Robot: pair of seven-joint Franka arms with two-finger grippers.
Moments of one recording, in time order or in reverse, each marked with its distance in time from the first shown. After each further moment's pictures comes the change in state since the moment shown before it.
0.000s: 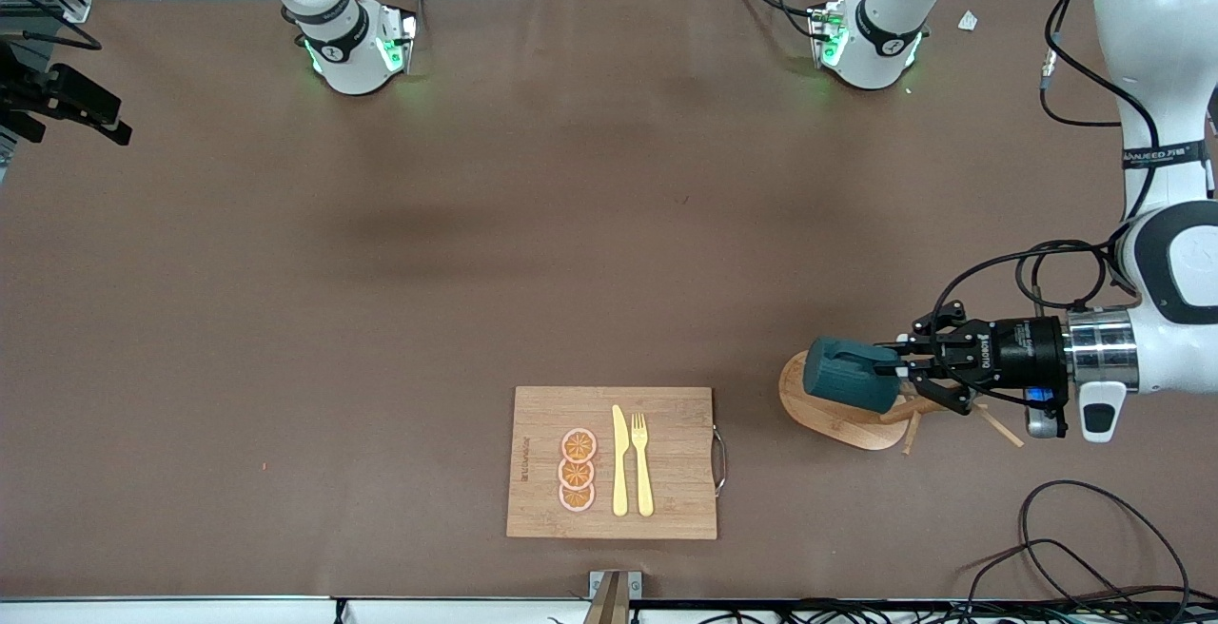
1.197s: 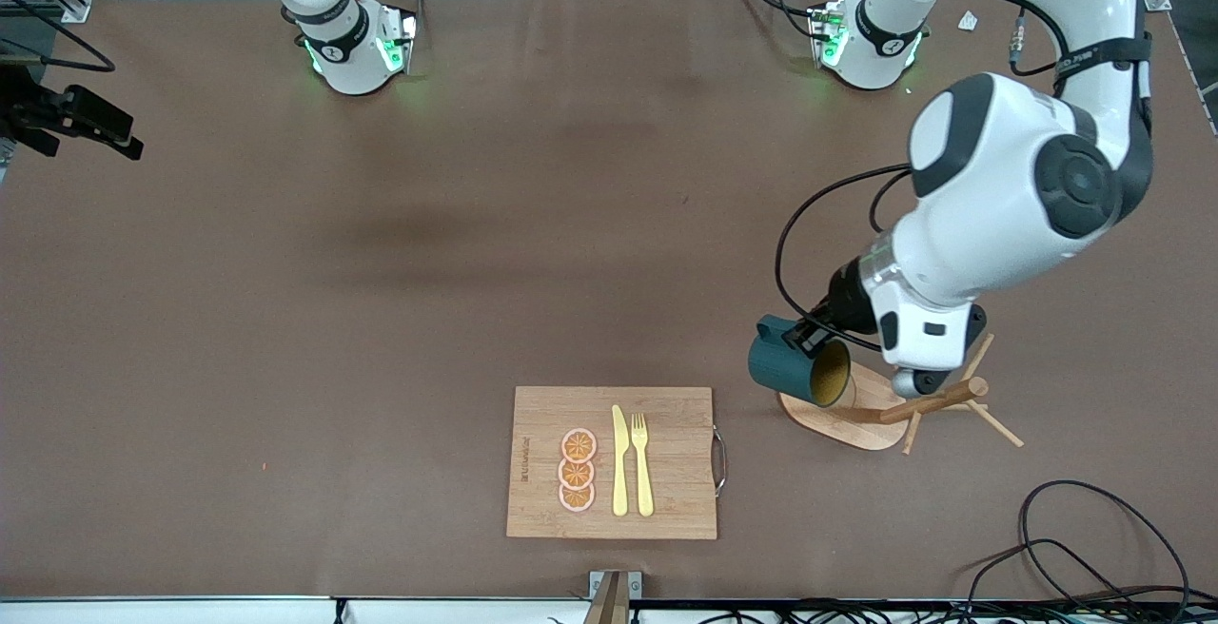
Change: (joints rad) left arm -0.371 -0.133 0.001 0.043 0.667 0.233 -0.035; right arm 0.000 0.006 -0.003 -0.030 0.000 0.028 0.022
